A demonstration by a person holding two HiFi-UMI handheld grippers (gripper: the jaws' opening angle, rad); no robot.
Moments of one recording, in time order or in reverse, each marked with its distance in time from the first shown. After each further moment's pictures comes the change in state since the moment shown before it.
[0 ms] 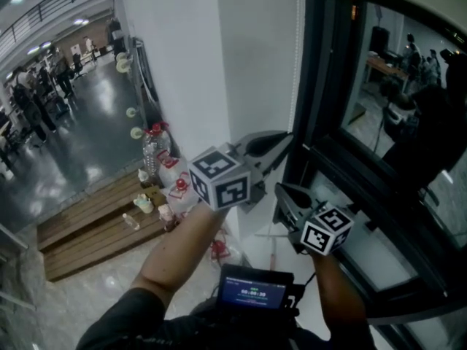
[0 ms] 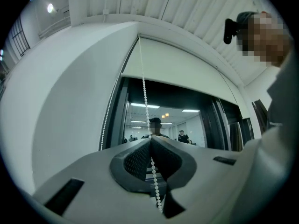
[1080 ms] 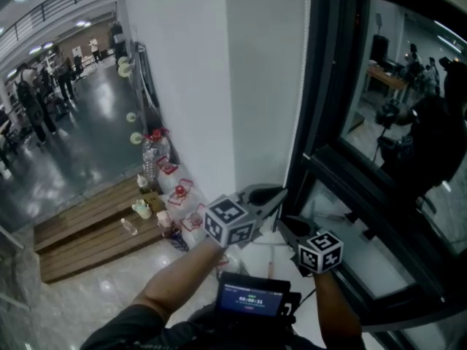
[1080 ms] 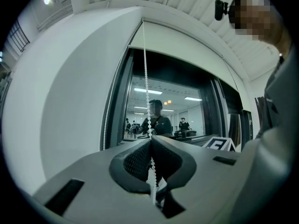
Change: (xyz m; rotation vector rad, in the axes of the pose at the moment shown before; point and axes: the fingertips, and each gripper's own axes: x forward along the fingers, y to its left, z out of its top) left arm -0.032 -0.011 -0.121 -0.046 0.177 0.038; right arm -0.028 -0.020 -0.097 -0.018 0.311 -0.138
